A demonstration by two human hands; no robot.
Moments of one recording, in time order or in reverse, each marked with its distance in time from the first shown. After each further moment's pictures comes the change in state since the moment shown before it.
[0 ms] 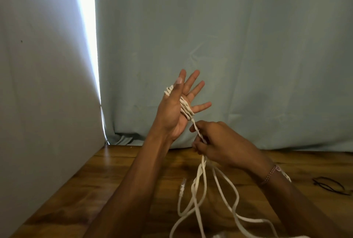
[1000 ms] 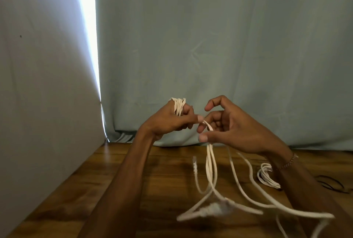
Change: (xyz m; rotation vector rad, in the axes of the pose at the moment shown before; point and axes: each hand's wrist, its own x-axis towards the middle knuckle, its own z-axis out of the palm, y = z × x) left_hand -0.009 0.009 -0.038 0.869 -0.281 -0.109; right_hand -0.007 0.018 -0.030 0.604 -0.010 -0.038
